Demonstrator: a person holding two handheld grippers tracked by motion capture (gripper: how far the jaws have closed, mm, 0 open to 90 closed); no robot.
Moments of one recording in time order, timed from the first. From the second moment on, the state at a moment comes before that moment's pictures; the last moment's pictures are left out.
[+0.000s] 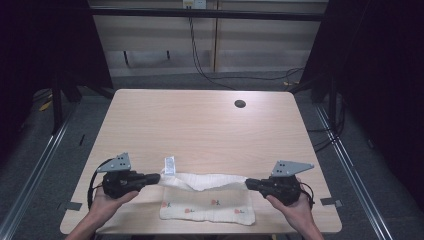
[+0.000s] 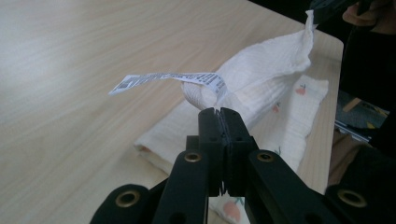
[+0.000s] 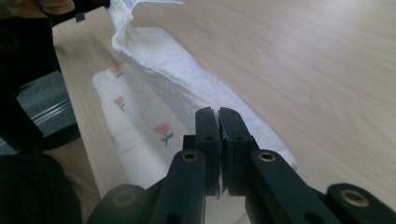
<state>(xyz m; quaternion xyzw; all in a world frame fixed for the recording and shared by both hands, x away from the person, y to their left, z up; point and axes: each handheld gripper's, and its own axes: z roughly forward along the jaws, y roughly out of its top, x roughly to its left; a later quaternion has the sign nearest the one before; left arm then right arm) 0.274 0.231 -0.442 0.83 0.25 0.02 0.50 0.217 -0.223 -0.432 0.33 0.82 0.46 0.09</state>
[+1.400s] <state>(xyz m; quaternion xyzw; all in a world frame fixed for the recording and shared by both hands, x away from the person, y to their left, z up) 0.240 0.231 -0.473 0.87 0.20 -0.07 0.44 0.171 -0.229 -0.478 0.35 0.85 0.39 0.04</state>
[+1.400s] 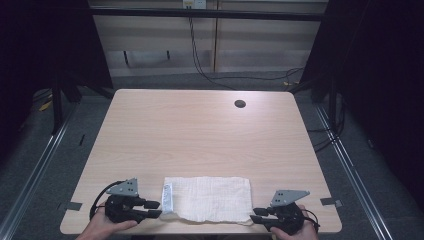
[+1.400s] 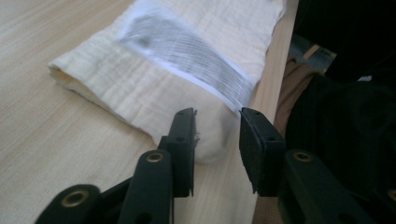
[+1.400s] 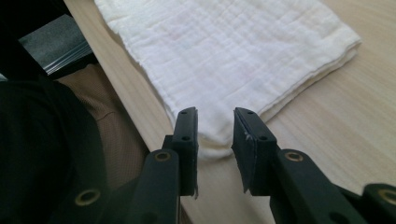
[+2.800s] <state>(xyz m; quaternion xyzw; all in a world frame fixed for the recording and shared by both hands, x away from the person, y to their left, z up) 0.321 0.193 -0.499 0.88 0.26 -0.01 0.40 0.230 -0.203 -0.493 0.38 0.86 0.33 0.11</state>
